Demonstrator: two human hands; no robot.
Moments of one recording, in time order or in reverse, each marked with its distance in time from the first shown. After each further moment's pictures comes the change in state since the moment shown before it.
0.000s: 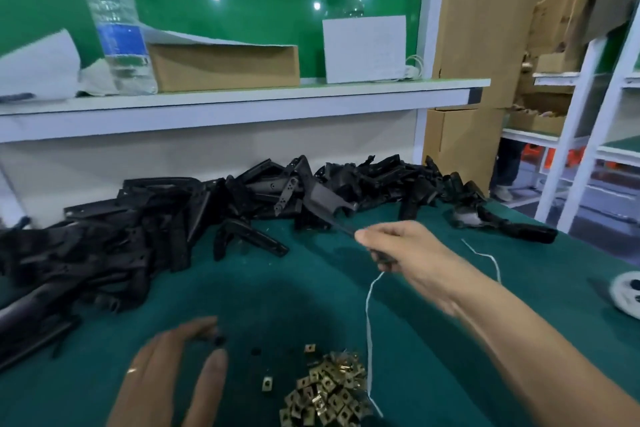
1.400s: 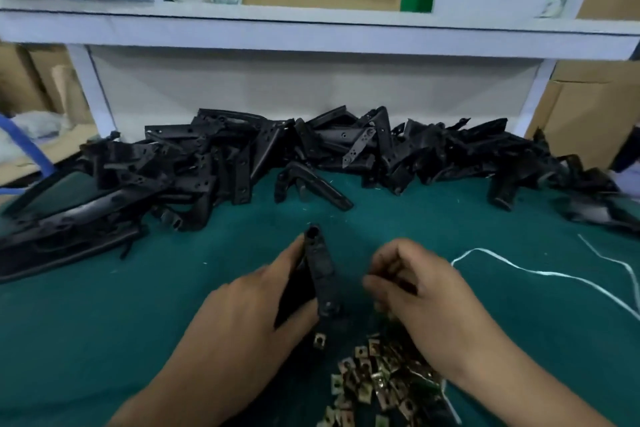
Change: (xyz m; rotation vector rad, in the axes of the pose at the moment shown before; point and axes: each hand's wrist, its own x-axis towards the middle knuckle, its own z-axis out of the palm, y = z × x) left_hand 0.022 -0.014 0.012 0.293 -0.461 -0.137; right_hand -0.028 0.052 0.091 -0.288 -0.145 -0.203
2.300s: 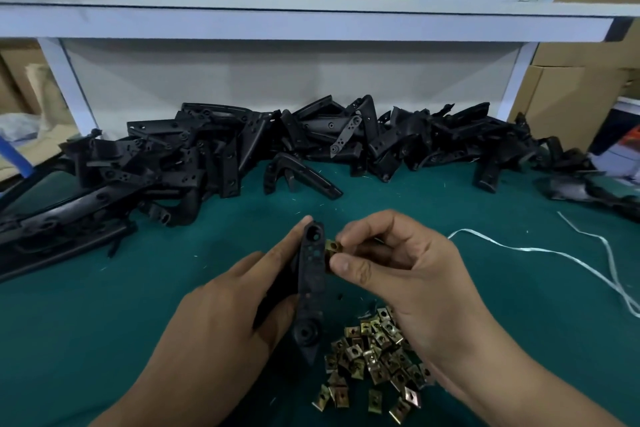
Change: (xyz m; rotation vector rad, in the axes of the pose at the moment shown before) left_hand -0.018 -0.005 0.001 0.033 0.085 0.157; right_hand -0.020 -0.028 0.010 0.609 0.009 -0.135
